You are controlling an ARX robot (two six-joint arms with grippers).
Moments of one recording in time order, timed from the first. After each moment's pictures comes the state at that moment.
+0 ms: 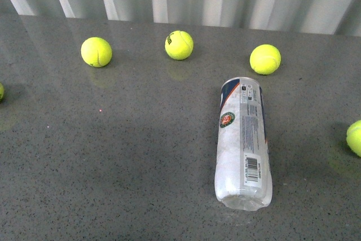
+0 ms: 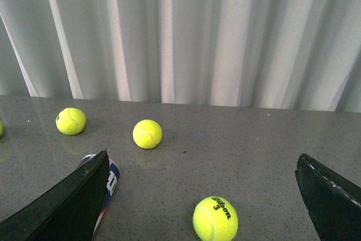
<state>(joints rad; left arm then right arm) 0.00 0.00 0.02 0.00 0.00 0.00 0.00 0.00 0.01 0.00 0.00 -0.01</state>
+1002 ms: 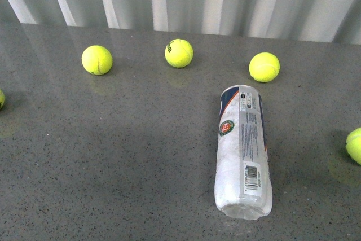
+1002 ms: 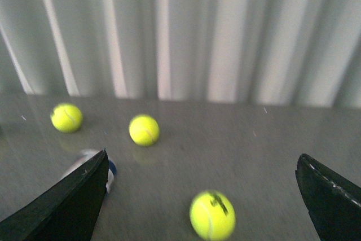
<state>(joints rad) 0.00 0.00 0.02 0.00 0.00 0.00 0.02 0.10 0.07 -0.11 0.10 -0.01</state>
